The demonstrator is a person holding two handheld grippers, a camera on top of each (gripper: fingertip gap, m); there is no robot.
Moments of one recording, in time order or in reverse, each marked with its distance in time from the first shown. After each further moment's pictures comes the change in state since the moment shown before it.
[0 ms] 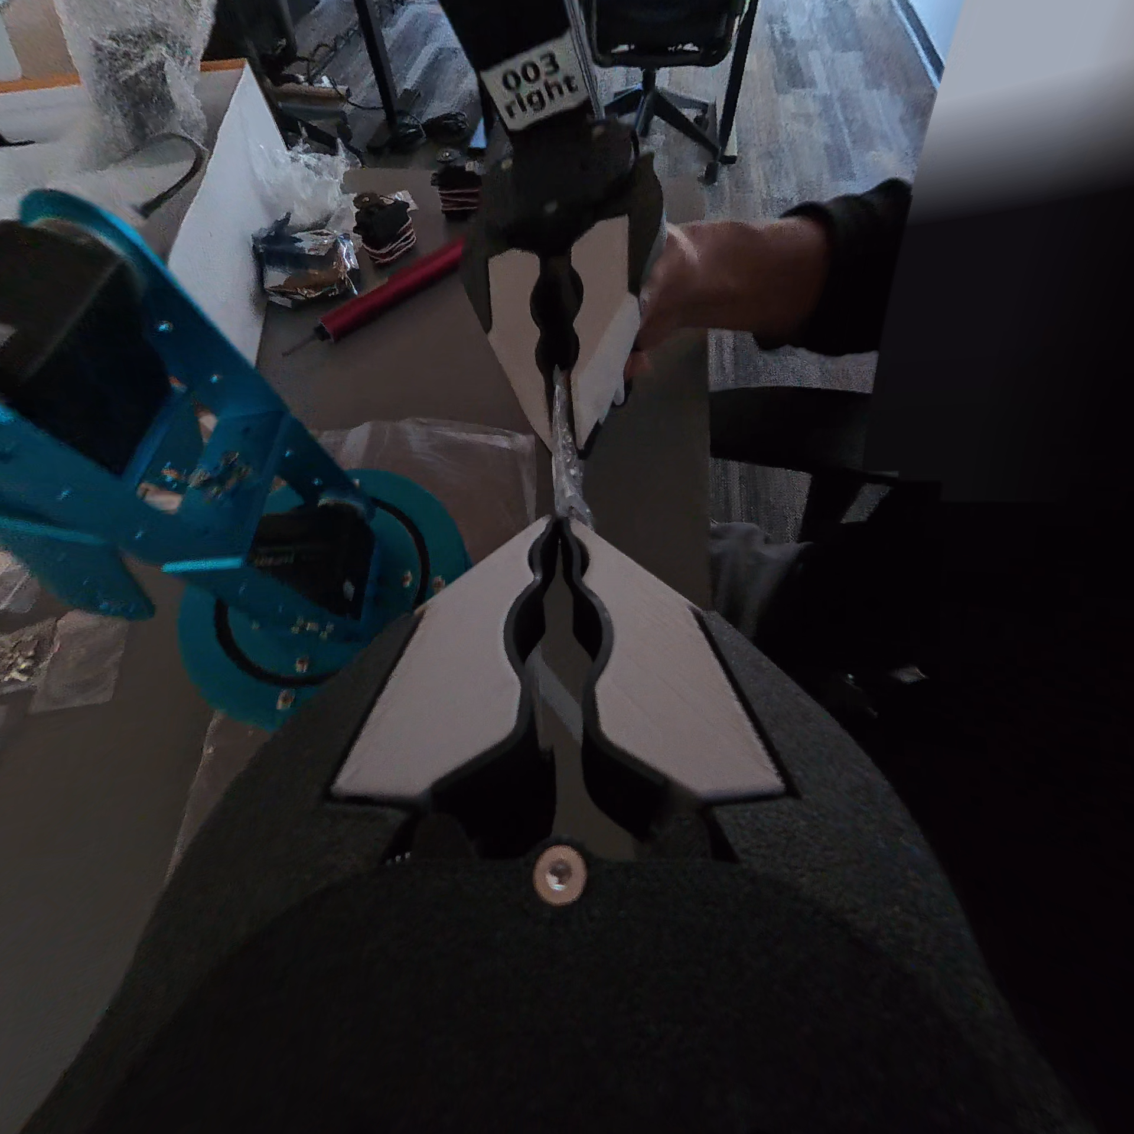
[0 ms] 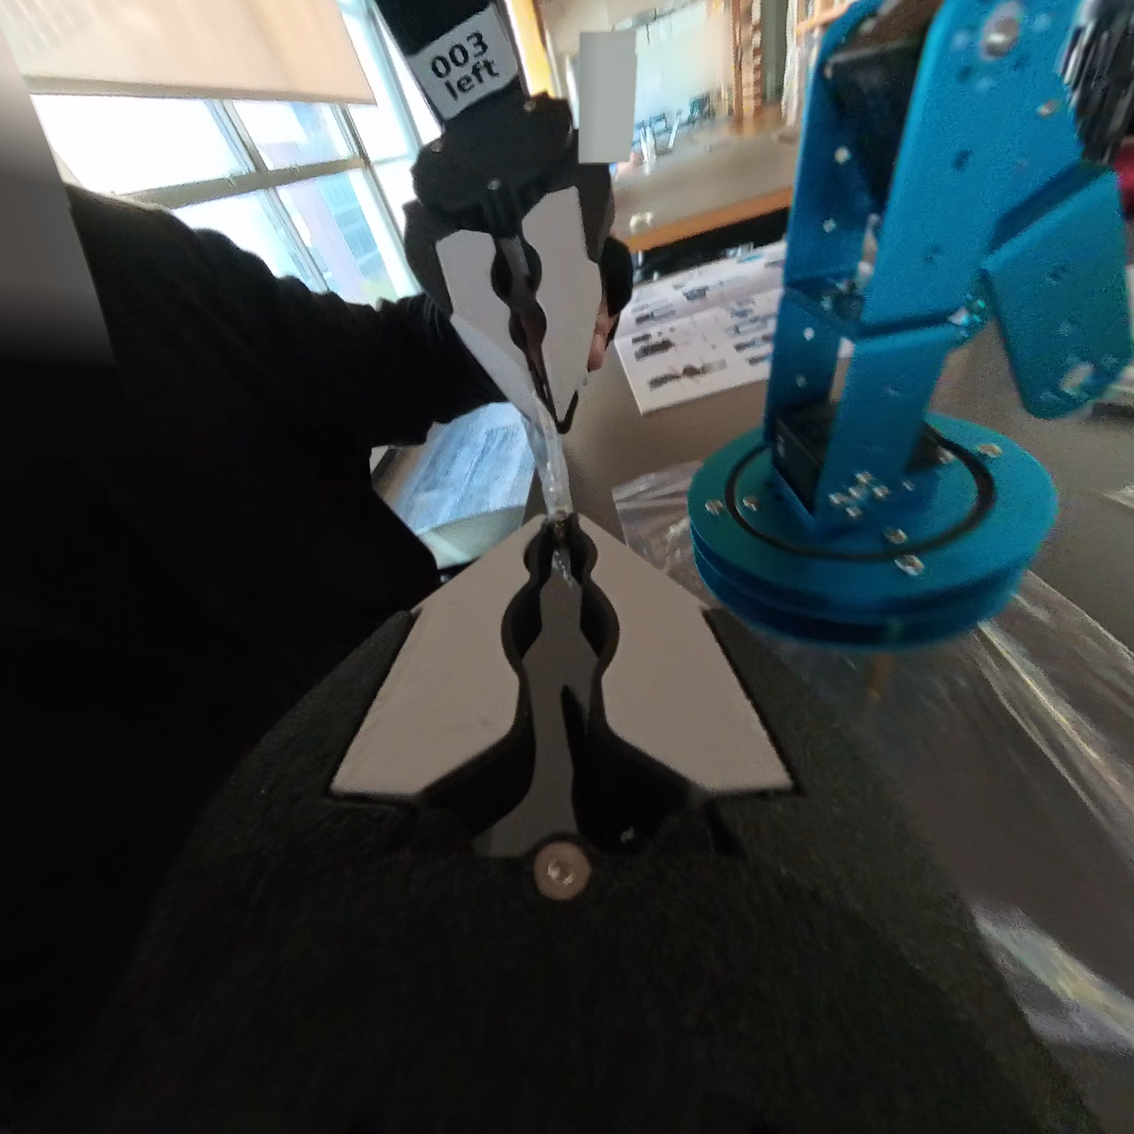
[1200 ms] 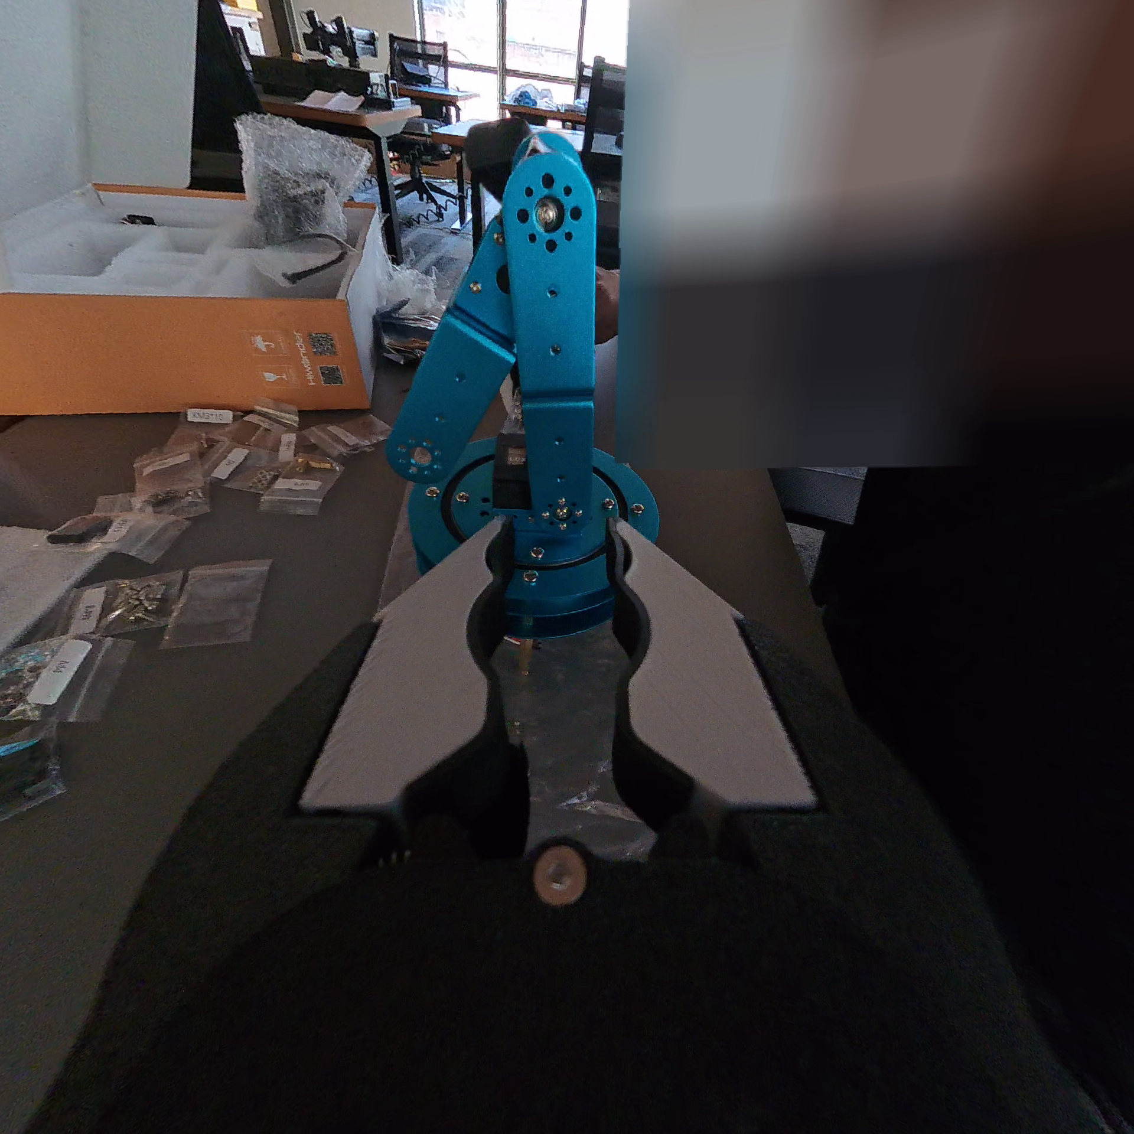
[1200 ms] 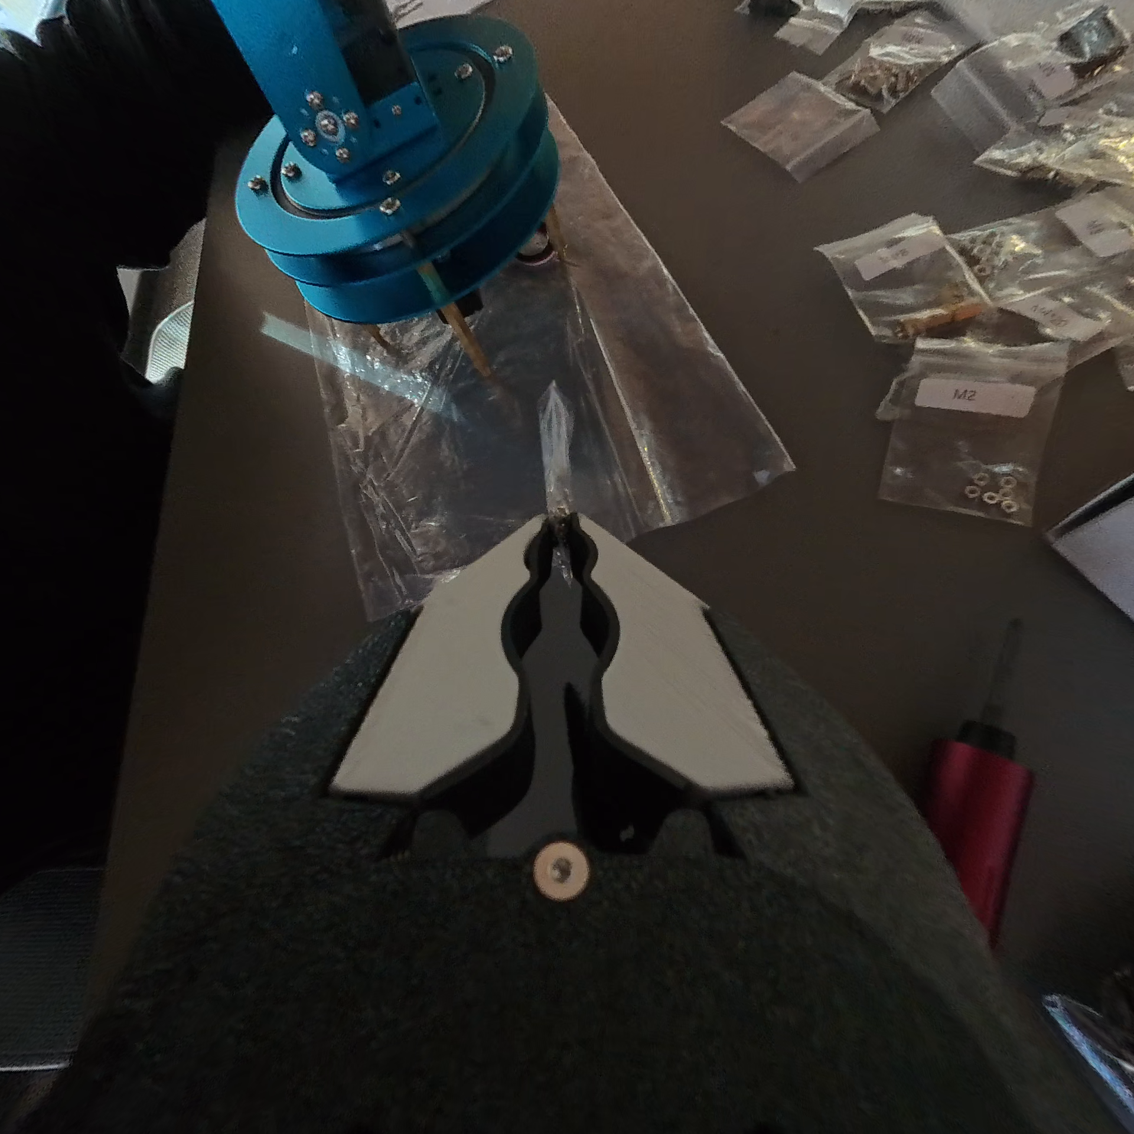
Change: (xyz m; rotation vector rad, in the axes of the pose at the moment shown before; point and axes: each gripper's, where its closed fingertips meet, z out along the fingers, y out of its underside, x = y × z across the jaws) left arm -0.098 0.037 -0.051 0.286 0.086 -0.100; right arm 0.139 0.069 -0.103 -0.416 0.258 0.085
